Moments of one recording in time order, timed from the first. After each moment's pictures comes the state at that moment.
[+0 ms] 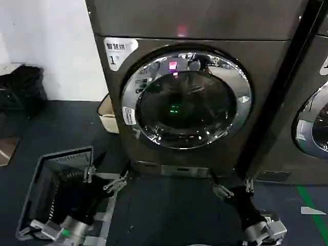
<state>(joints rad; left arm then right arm) 1.57 -1.38 -0.62 -2.30 -0.22 0.01 0.35 -1.66 1.49 0.72 2.31 0.22 -0.12 -0.32</state>
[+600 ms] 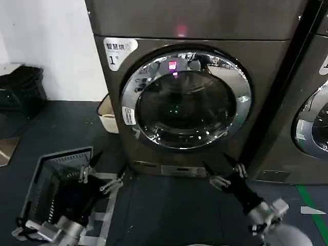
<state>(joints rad) 1.58 -1.35 -0.66 -2.33 -0.13 0.04 0.36 -1.31 1.05 0.63 2.10 0.50 -0.18 -0.44</state>
